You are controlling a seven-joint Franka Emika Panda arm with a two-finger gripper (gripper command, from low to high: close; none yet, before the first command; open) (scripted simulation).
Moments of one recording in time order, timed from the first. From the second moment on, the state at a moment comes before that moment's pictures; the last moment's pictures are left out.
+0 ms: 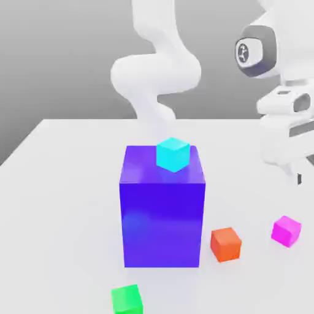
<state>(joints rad) 0.39 -0.06 0.29 -2.56 0.09 2.68 0.82</state>
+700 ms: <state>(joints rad) 0.61 0.31 0.18 -2.61 -0.24 2.91 1.08</state>
